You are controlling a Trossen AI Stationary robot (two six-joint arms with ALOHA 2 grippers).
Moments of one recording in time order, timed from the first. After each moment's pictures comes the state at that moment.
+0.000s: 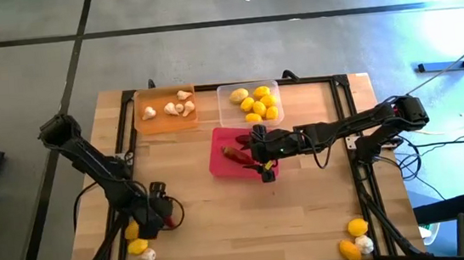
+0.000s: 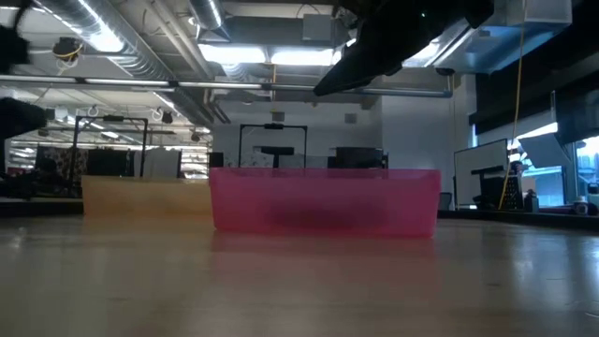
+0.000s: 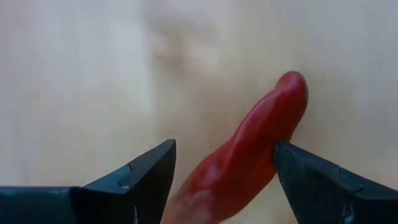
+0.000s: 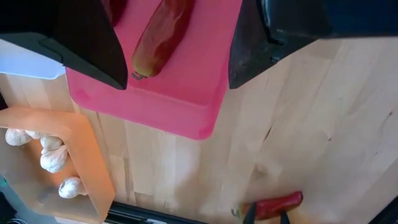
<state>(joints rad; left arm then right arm) -0.81 1.30 0.61 -0.62 -0.18 -0.69 0.10 1.52 1.01 -0.07 0.10 -0.16</state>
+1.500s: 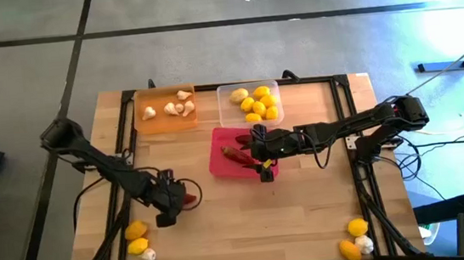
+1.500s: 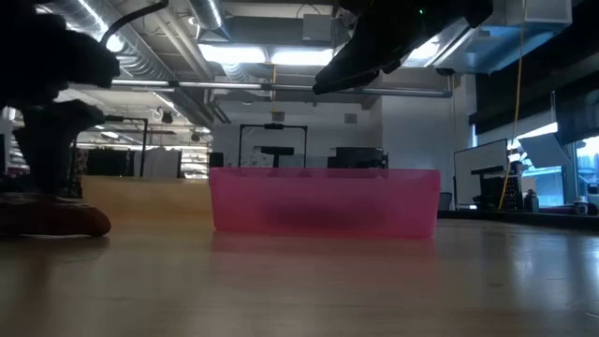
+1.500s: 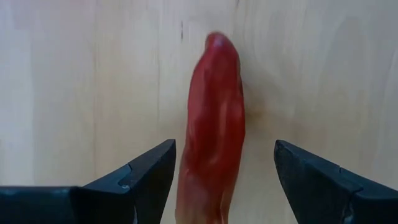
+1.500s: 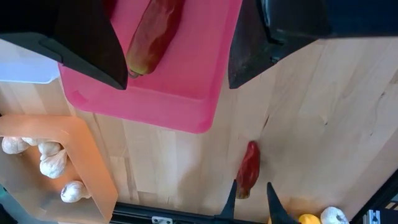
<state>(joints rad) -0.56 1.37 0.71 -0.70 -0.18 -0.64 0.10 1.52 1.01 -0.06 0.10 -0.08</state>
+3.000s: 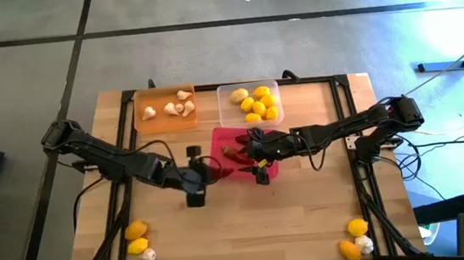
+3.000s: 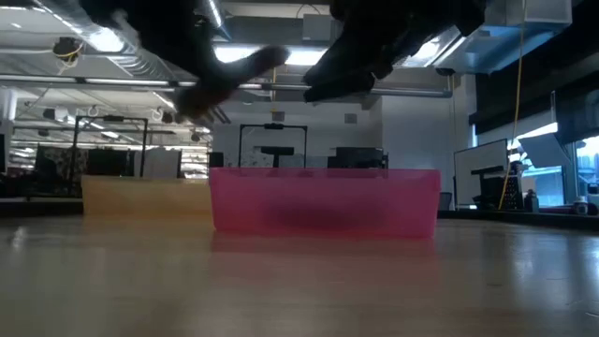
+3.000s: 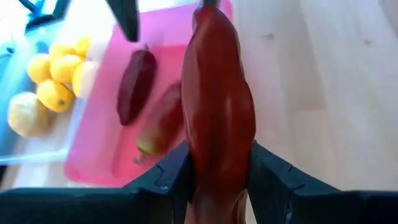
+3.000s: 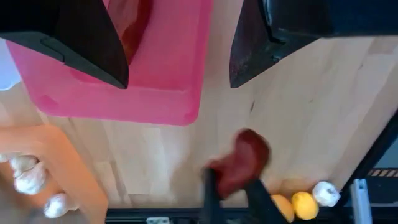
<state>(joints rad) -0.34 1.39 0.96 -0.44 -0.47 -0.10 0.10 1.56 1.01 0.01 0.06 0.06</state>
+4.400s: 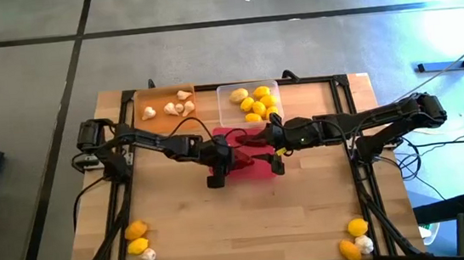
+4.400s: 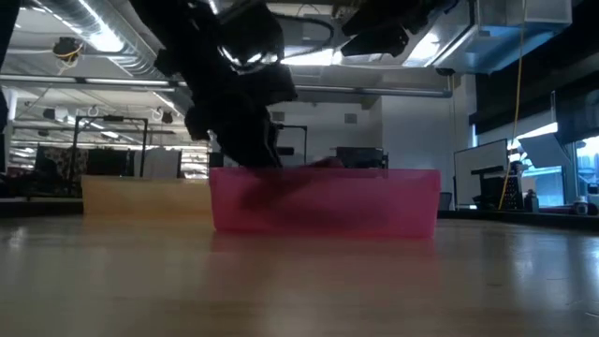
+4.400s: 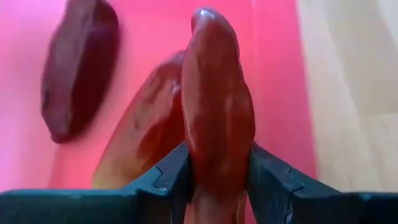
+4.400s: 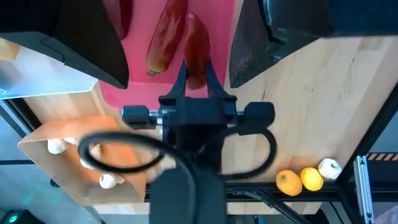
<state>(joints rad) 0.02 1.73 0.95 -0.14 -0.02 0.12 0.10 1.32 1.02 -0.20 0.15 0.05</state>
